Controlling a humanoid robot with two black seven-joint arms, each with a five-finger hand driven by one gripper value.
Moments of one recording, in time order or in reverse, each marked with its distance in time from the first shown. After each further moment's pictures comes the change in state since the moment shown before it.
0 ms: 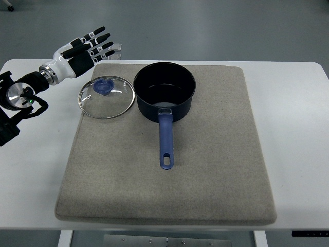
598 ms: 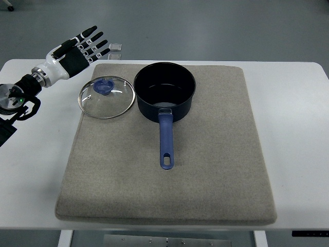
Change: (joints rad) left arm 0.076 0.002 -0.180 0.001 -0.111 -0.035 0.149; right arm 0.000 0.000 0.000 0.002 0.000 -0.002 0.002
